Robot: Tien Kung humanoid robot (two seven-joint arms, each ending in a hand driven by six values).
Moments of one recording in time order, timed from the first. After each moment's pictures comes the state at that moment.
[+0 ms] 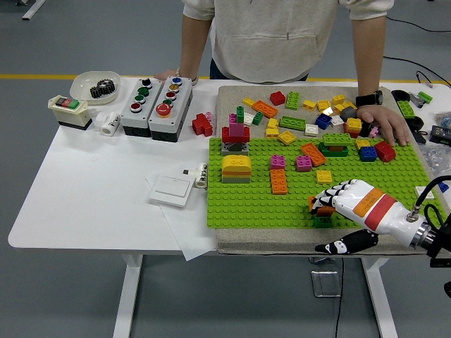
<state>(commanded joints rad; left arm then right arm) -0.15 0.09 -0.23 -0.33 0.17 0.40 0.21 0.39 -0.66 0.70 1.38 -2.11 -0.27 0.34</state>
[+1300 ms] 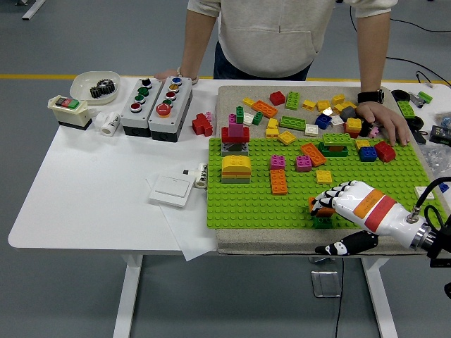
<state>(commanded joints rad) -0.14 0.09 -0.24 -0.32 0.19 0.40 0.22 0.38 -0.66 0.72 1.39 -2.11 -0.27 0.35</state>
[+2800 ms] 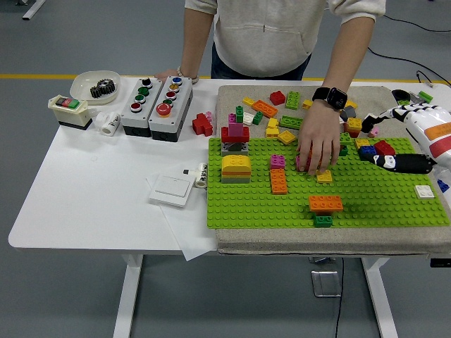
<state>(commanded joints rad) -0.13 0.09 -0.23 -0.32 0.17 0.40 0.21 0.36 -0.65 1.04 1.34 -1.99 -0.35 0.18</state>
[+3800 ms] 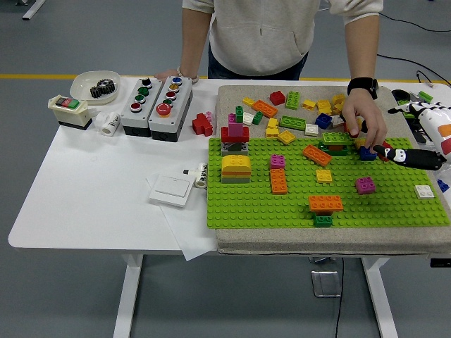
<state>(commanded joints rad) -0.11 0.08 -0.26 -0.31 0.21 0.40 0.23 0.34 -0.61 1.11 1.29 -1.98 -0.35 0.17</state>
